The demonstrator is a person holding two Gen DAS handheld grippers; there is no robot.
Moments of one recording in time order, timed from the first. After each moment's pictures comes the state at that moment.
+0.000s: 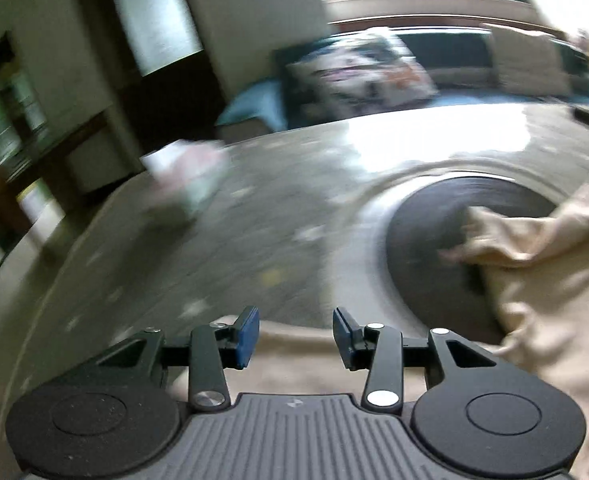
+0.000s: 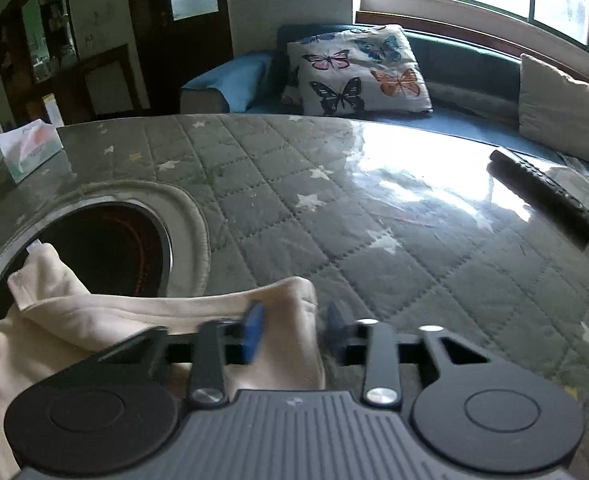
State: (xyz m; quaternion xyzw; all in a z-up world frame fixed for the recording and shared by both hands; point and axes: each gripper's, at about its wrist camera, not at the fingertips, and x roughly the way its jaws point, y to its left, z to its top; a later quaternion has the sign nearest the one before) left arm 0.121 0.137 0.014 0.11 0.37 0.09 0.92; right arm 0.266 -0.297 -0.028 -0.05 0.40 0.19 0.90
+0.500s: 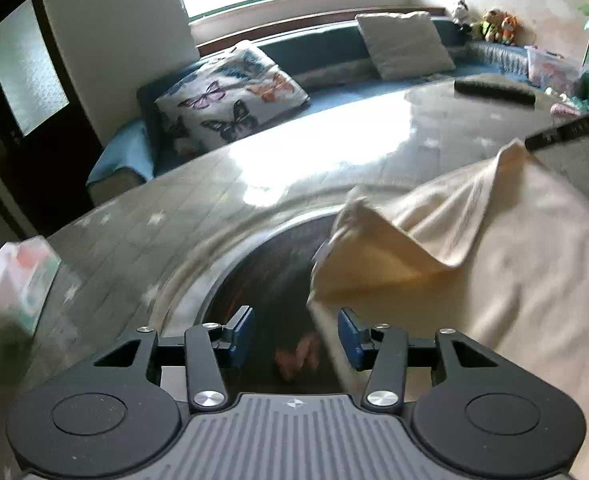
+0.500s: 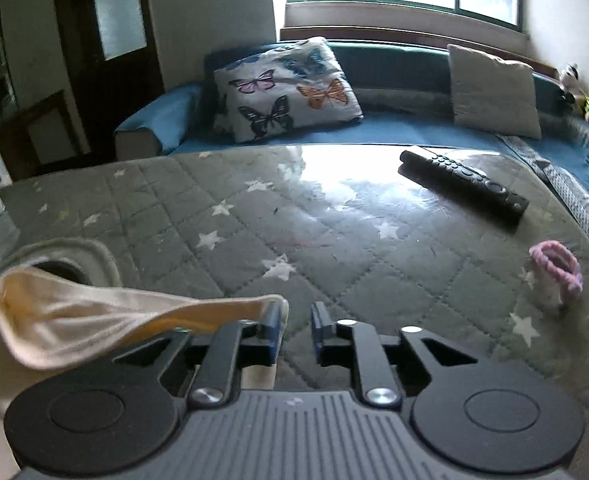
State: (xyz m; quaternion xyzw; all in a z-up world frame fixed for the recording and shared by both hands) left arm 0.218 0.055 -0.013 0.15 0.36 -0.08 0.92; right arm 0.279 -0.347 -0.022 0.00 0.37 0.10 0.92
